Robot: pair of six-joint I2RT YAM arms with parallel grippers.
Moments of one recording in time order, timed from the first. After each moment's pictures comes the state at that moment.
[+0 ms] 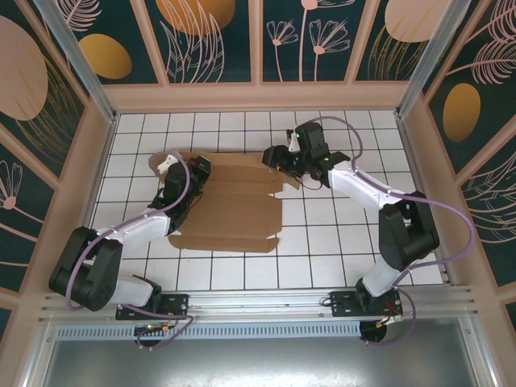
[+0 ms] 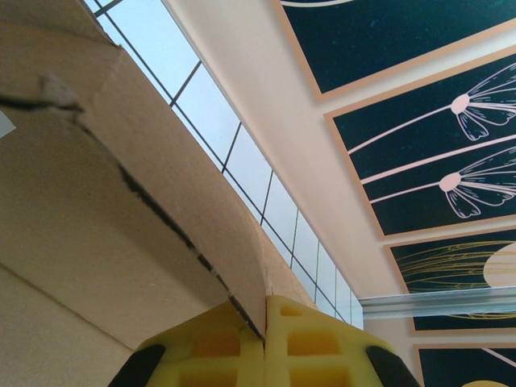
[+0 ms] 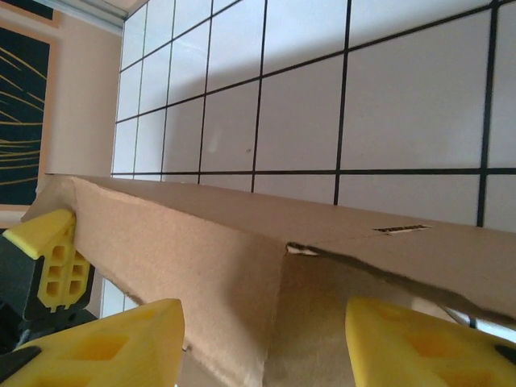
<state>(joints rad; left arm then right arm) -0.42 1.39 0.61 0.49 -0.16 -1.21 0.50 1.66 1.19 -0.22 -0.42 0.76</state>
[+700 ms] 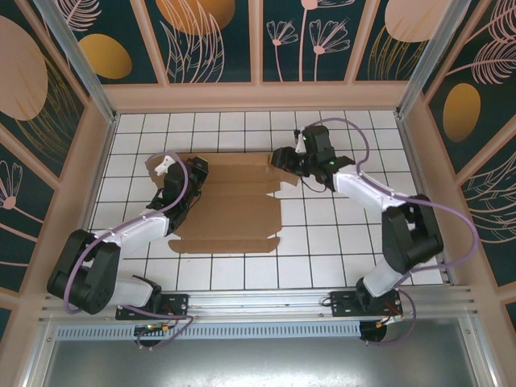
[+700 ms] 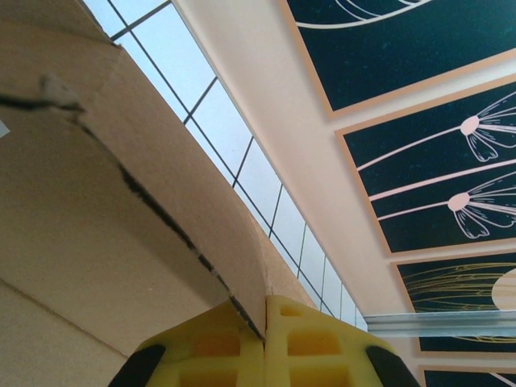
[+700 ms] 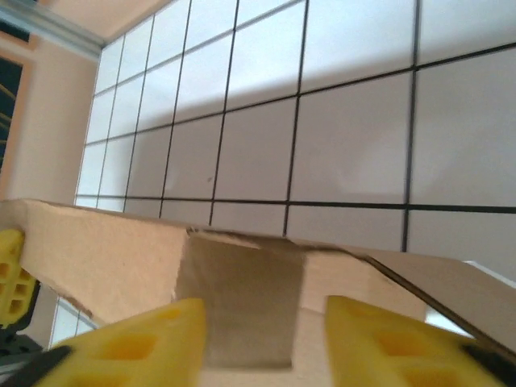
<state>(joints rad) -0.42 1.37 0.61 0.44 -0.21 -1.24 0.47 1.57 1.08 -0.17 -0.30 0.65</state>
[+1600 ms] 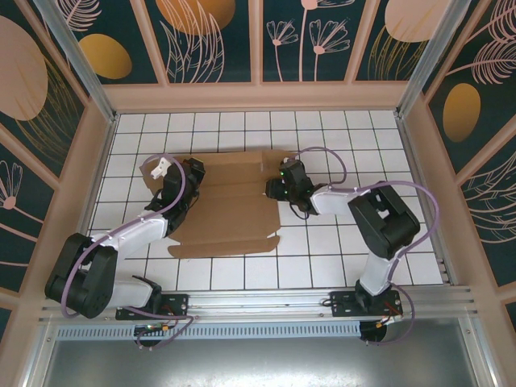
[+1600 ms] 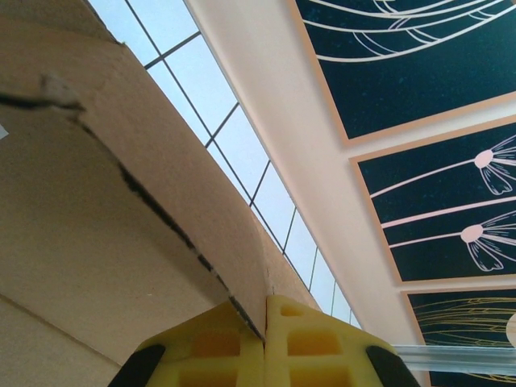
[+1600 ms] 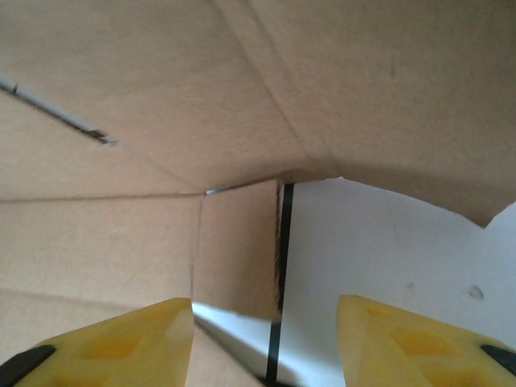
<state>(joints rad) -0.42 1.34 0.60 0.40 -0.28 -1.27 0.62 1.80 0.90 0.13 0.01 0.58</state>
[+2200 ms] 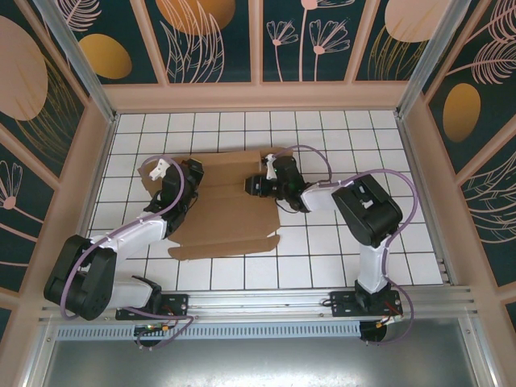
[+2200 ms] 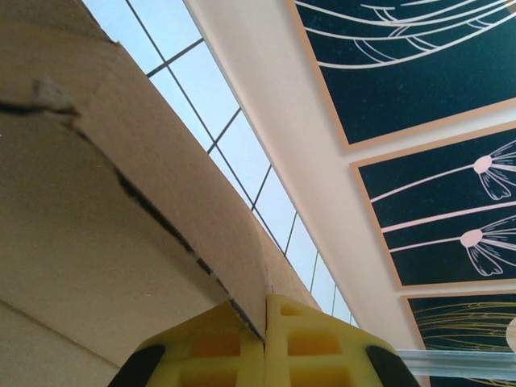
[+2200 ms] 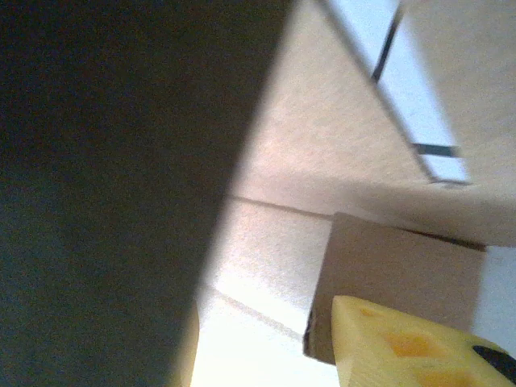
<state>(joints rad) -0.42 1.33 0.59 0.41 -0.29 -1.27 0.65 1.94 0.97 0.40 -0.36 0.62</state>
